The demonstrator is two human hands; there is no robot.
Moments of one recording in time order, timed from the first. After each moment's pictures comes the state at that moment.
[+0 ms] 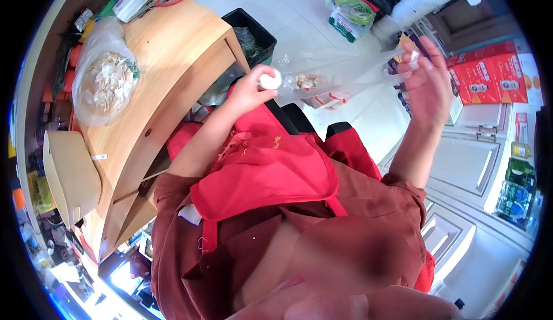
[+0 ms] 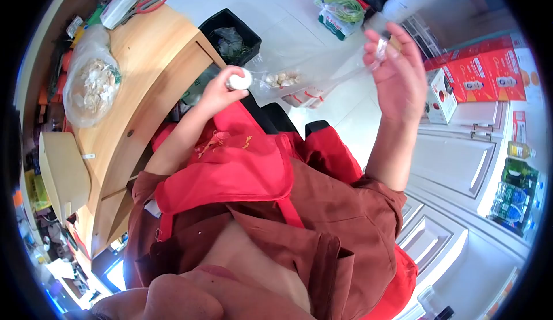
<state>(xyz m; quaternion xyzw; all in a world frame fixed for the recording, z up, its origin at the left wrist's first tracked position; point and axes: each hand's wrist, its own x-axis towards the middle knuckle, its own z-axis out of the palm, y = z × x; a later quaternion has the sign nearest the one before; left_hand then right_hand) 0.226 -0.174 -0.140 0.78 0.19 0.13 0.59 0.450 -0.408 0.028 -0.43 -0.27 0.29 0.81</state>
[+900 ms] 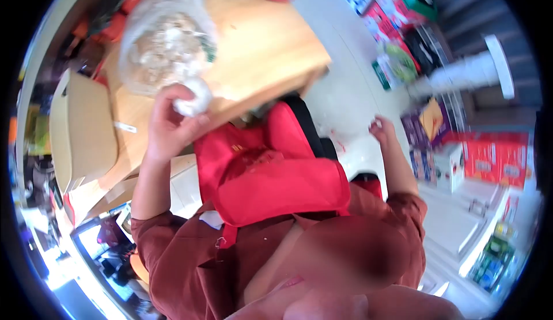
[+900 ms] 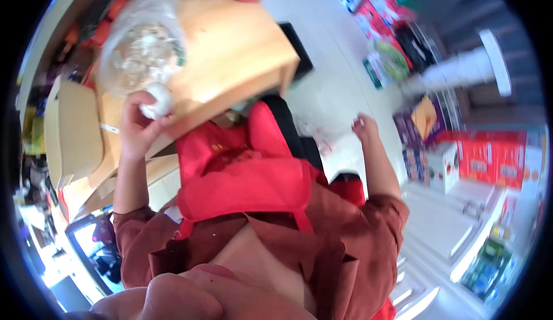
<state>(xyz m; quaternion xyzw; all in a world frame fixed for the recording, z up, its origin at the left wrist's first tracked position) 0.007 -0.103 -0.009 0.68 0.27 0.37 0.57 0.533 -0.319 -0.290 -0.58 0.17 0.47 0.64</state>
